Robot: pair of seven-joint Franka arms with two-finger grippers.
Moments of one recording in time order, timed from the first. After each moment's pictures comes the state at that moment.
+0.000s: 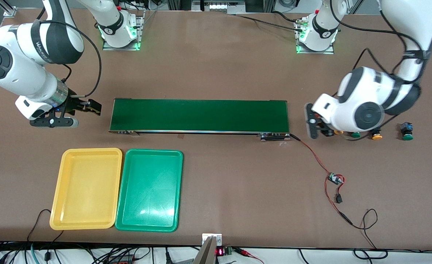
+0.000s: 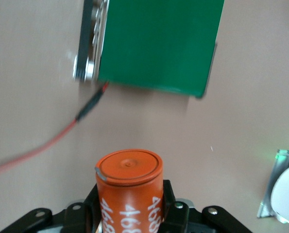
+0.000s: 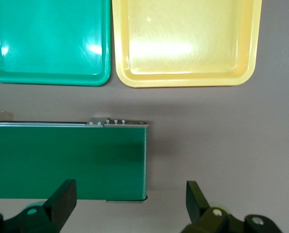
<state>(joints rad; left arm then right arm) 0.24 0.40 -0.54 -1.83 0.14 1.82 1.07 0.18 0.06 -0.06 -1.99 0.00 1.98 0.12</state>
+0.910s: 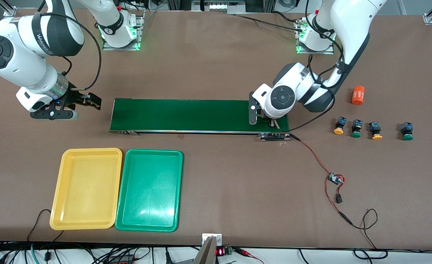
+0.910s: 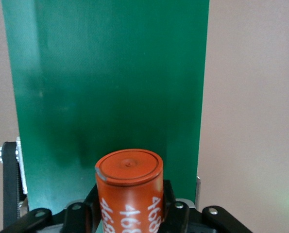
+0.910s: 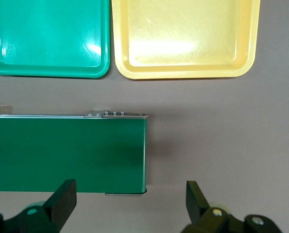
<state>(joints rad) -0.04 0.50 -0.53 -1.91 0.20 2.05 0.87 0.18 0.01 -0.06 -2.04 0.00 1.99 0.12</state>
